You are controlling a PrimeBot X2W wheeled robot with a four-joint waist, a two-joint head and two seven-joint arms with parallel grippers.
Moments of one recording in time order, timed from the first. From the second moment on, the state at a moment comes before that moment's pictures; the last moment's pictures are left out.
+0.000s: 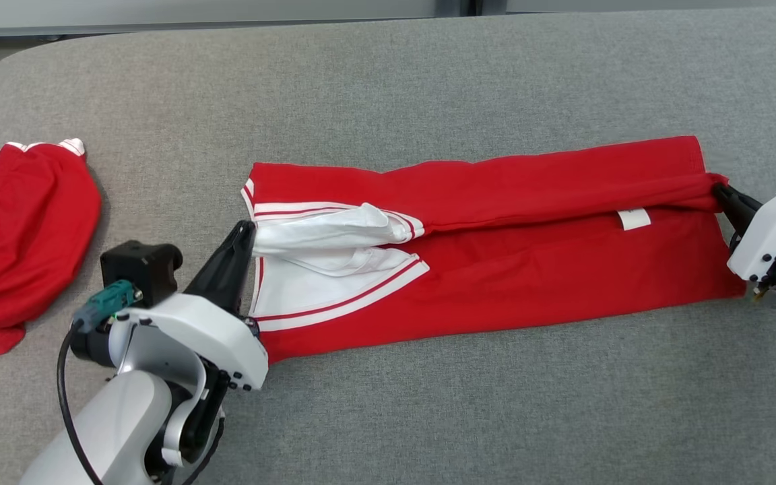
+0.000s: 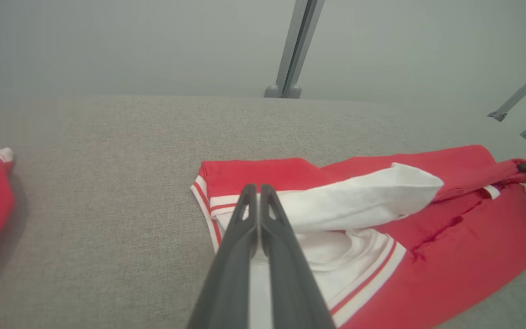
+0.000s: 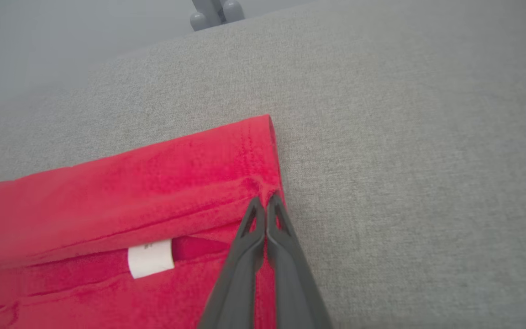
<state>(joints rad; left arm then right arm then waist) -0.40 0.43 -0.62 0.03 -0.79 0.28 0.01 -0.77 -0.45 0.43 0.82 0.87 0.13 0.22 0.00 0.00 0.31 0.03</state>
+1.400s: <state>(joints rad) -0.25 0.36 -0.55 0.17 -0.76 0.41 -0.24 -0.63 -0.34 0.55 0.77 0.66 0.13 -0.22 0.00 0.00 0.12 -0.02</state>
